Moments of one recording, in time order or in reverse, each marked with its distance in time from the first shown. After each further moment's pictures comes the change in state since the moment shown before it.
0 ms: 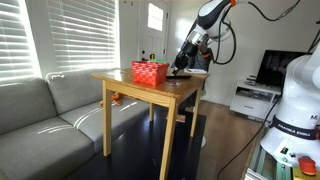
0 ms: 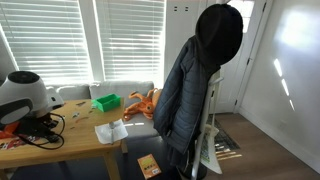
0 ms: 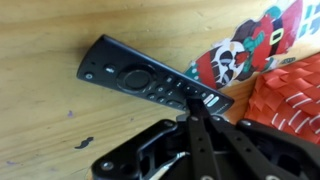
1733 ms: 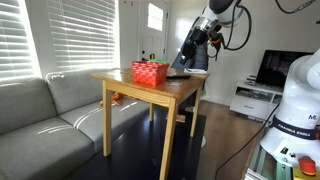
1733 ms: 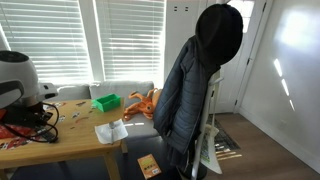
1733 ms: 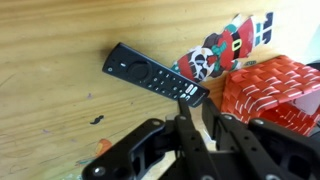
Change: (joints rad) arm -0.099 -0.183 0.043 0.012 -0.146 -0.228 0.115
